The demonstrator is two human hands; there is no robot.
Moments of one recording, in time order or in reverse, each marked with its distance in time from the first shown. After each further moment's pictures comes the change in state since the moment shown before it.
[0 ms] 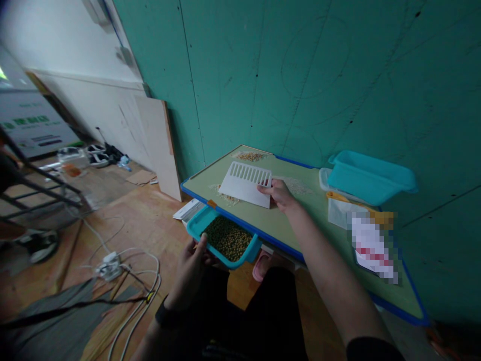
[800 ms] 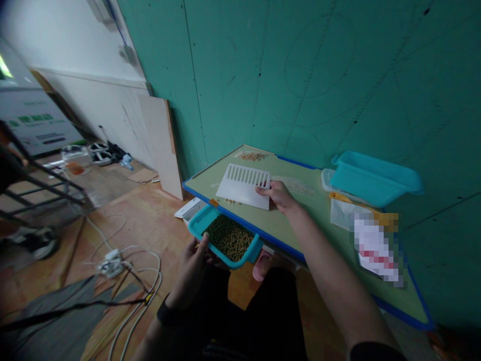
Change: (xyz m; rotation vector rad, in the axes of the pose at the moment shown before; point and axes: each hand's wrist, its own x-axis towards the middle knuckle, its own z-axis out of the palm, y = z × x) left_hand 0.003 -0.004 -0.004 0.010 -0.003 0.001; right_hand -0.007 -0.002 0.008 -0.014 -0.076 -0.016
